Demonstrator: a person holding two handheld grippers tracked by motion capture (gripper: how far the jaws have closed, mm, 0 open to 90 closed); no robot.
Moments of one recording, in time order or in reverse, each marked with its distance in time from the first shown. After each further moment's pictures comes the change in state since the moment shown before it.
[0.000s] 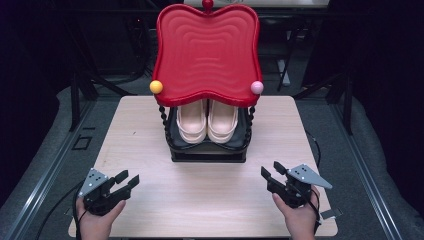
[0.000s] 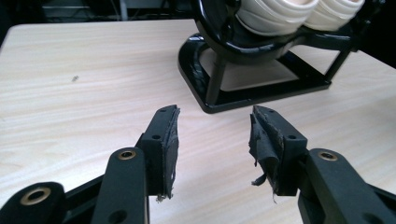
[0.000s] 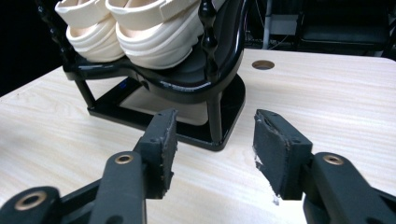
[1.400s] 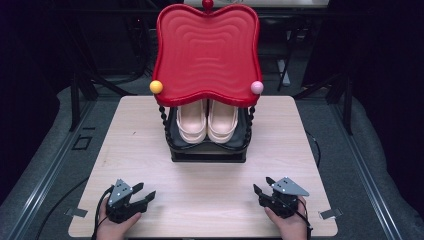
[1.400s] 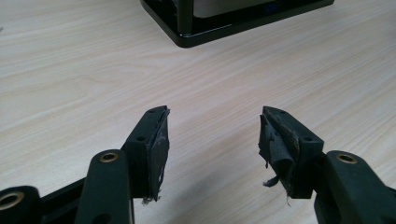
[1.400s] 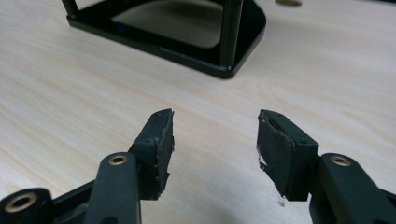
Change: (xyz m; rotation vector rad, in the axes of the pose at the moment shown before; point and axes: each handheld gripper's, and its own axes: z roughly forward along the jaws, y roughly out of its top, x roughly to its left) left arm -0.006 -0.052 0.045 0.149 -0.073 0.148; right arm -0.001 -0.064 0.031 0.157 0.020 -0.131
